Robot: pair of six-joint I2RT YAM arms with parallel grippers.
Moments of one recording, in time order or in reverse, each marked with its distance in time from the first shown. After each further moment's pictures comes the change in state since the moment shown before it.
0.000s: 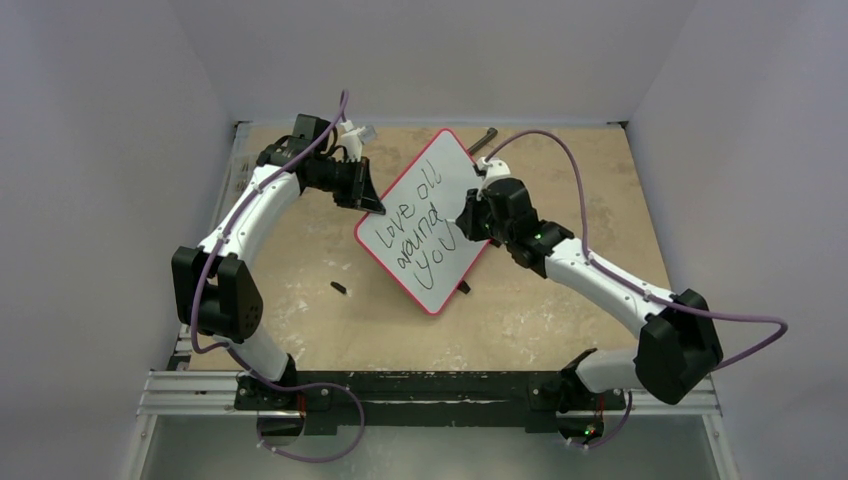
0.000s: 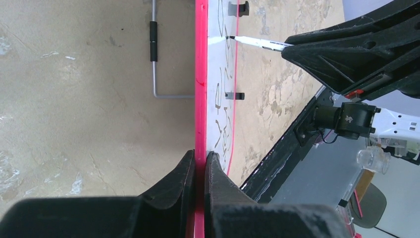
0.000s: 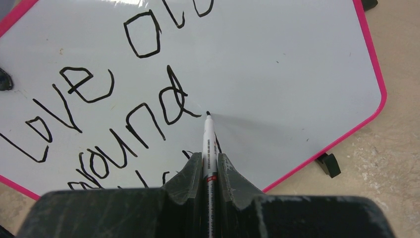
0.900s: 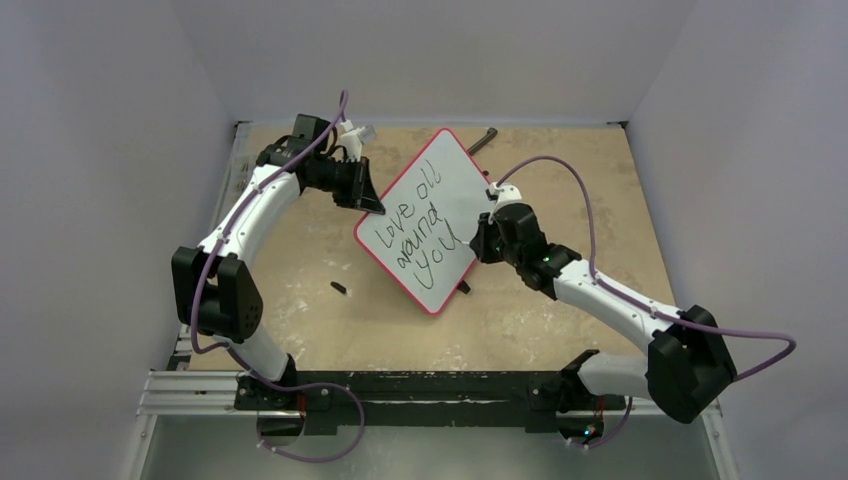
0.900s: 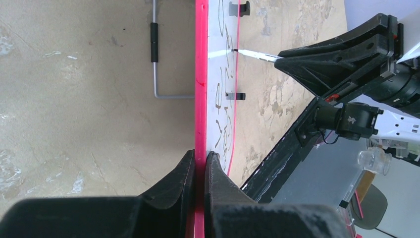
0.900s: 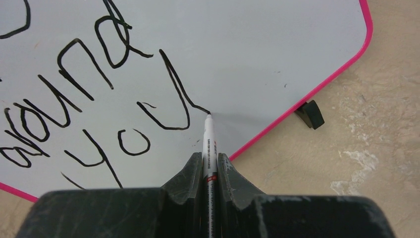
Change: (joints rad) left arm 0.000 0.000 0.000 -0.001 -0.007 0.000; right arm -0.005 -0.109 -0.218 0.057 0.027 0.025
